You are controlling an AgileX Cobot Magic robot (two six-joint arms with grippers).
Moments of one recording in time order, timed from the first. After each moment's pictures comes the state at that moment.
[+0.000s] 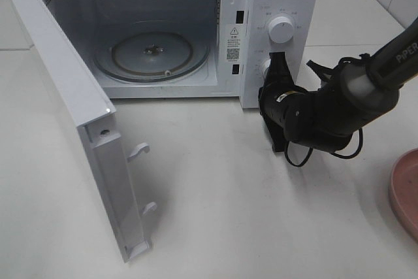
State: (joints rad) left arm 0.04 -0.01 -0.50 -0.16 1.05 0.12; right arm 0.51 2.13 -0.91 0.65 -0.77 1.23
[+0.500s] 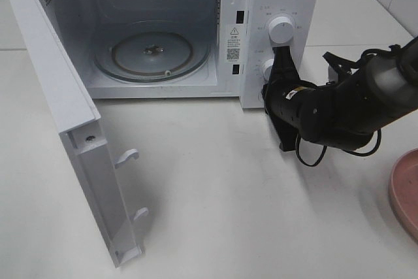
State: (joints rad) left arm 0.04 -0.01 -0.50 -0.16 1.05 0.12; right arm 0.51 2.03 -0.83 0.58 -0.73 1.22
